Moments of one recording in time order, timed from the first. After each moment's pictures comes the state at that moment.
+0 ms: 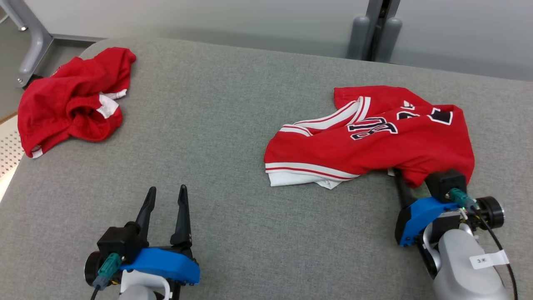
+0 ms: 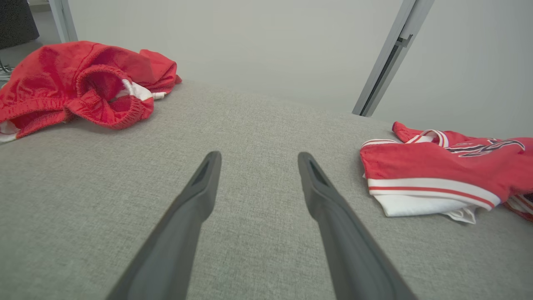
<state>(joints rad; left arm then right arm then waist) -0.14 0.12 -0.26 0.33 -0.39 -0.01 -0.26 -0.47 -0.05 -0.08 0.79 -0.14 0.13 -0.22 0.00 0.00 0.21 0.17</state>
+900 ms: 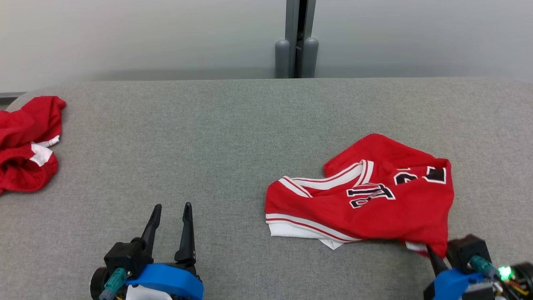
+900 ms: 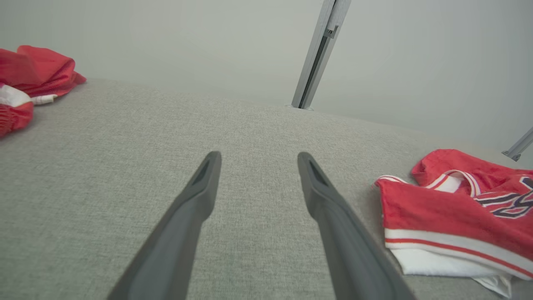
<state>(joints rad) -0.08 0.09 -0.22 0.34 -0.35 -0.04 -0.26 0.04 -0.14 -0.01 0.03 -0.11 0.13 0.18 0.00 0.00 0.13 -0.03</state>
